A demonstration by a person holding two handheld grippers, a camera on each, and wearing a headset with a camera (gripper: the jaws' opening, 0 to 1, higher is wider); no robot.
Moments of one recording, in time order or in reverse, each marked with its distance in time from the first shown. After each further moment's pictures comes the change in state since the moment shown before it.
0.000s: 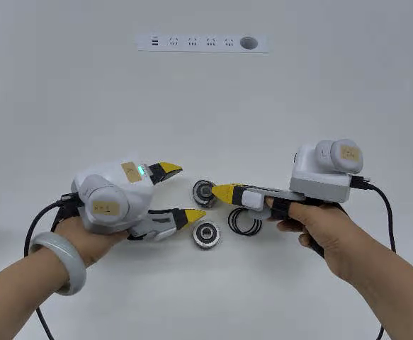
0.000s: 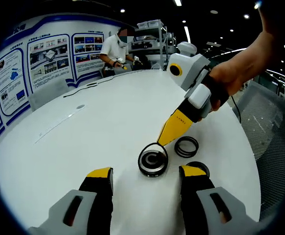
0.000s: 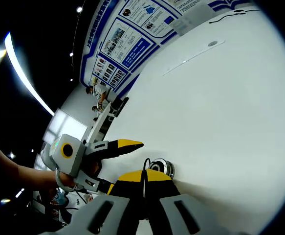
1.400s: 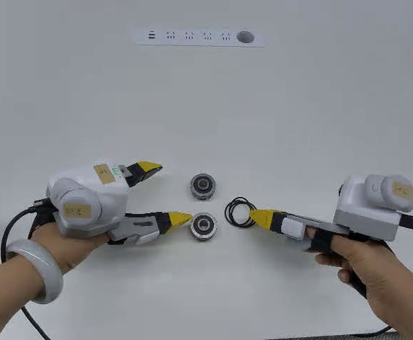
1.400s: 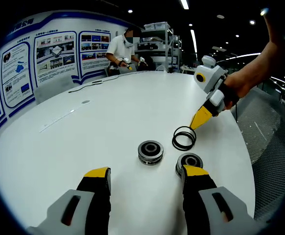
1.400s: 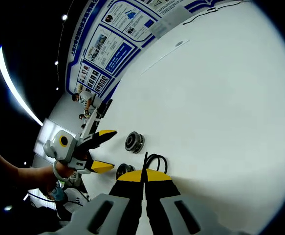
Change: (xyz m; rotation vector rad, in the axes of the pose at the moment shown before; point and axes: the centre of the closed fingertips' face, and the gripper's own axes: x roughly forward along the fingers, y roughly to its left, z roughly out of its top) left arm -0.022 -0.007 -0.005 -0.054 -0.013 0.019; right arm -0.062 -0.034 -0.040 0.094 -0.029 -0.127
